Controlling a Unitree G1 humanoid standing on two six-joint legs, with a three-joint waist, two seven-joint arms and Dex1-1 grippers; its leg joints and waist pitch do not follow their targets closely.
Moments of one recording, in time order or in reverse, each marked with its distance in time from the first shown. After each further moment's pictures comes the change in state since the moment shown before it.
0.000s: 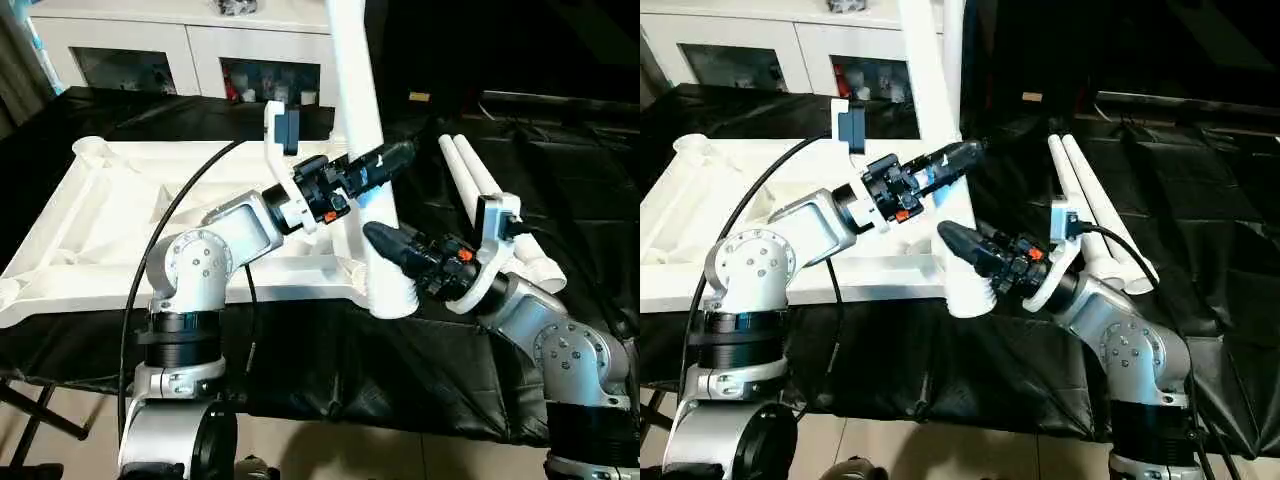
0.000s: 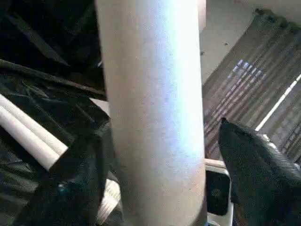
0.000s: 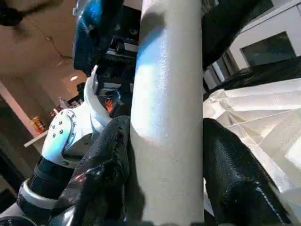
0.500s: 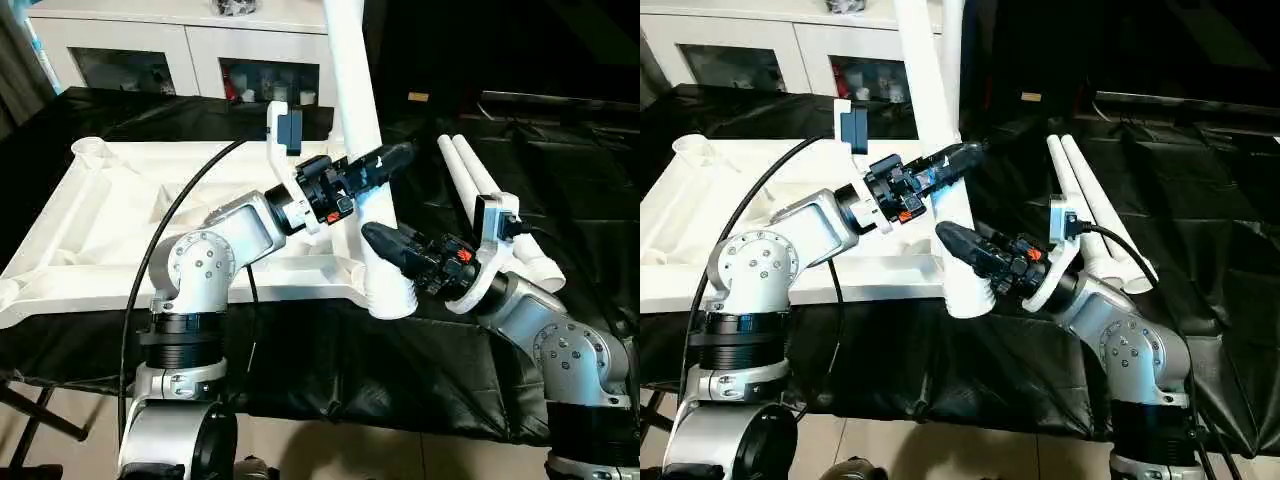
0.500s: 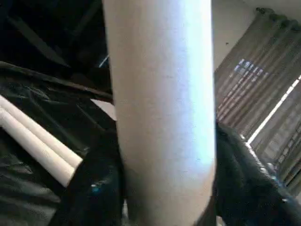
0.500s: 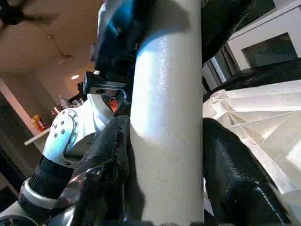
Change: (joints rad) left arm 0.000 -0.005 -0.010 0.011 -0.002 -0.023 0.013; right arm -0.001 -0.010 0.011 -0.002 0.005 -0.009 0.000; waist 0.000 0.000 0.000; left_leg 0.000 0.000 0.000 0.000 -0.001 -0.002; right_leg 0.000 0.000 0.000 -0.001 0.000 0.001
